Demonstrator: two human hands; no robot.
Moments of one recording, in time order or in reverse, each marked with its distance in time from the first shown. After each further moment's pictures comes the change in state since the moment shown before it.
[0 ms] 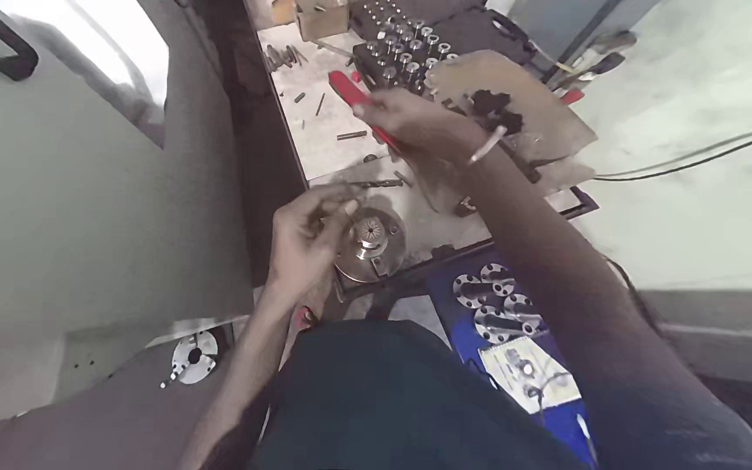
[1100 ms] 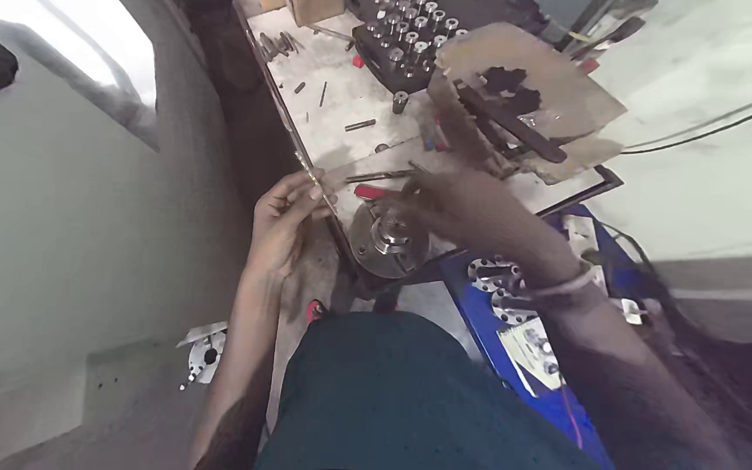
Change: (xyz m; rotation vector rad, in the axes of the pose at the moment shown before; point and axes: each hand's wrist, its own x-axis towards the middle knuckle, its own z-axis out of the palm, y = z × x) left_hand 0.008 -0.050 -0.057 -0.603 -0.002 -0.374; right_hand -0.122 0.004 0.073 -0.486 0.156 -0.017
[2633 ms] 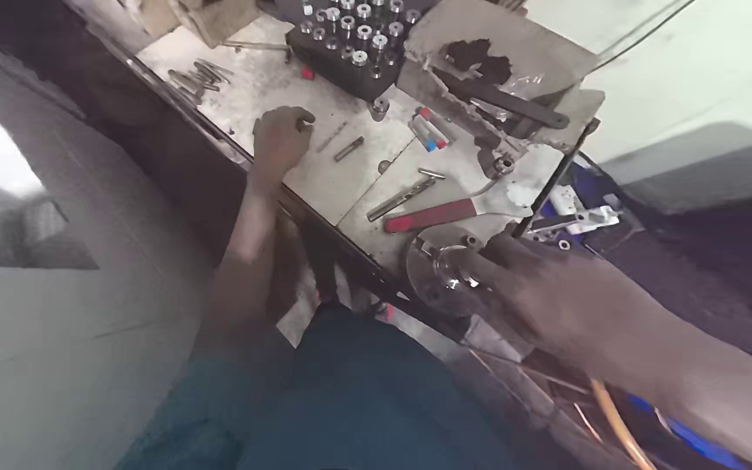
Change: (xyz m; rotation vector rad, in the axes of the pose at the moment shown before) left_hand 0.270 -0.014 -0.047 1.487 -0.465 0.337; right_hand -0.006 -0.100 0.027 -0.461 -0.086 0.399
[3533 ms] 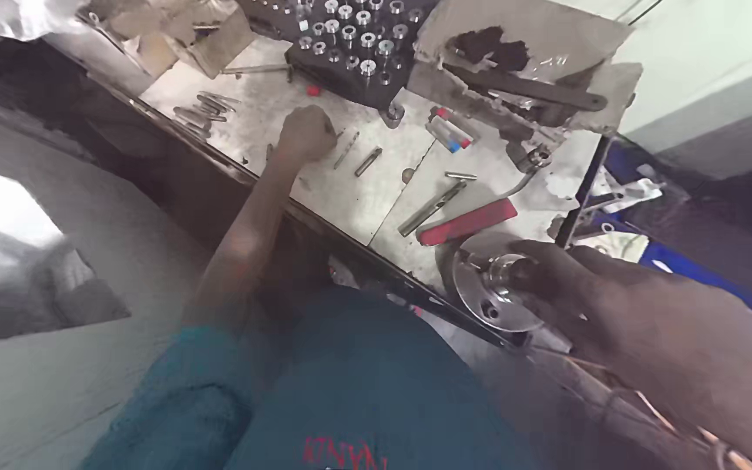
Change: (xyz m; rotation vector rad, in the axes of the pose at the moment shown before) left_hand 0.103 -0.041 0.039 -0.025 -0.481 0.089; right_hand 0.003 -0.028 0.001 0.150 0.004 0.425
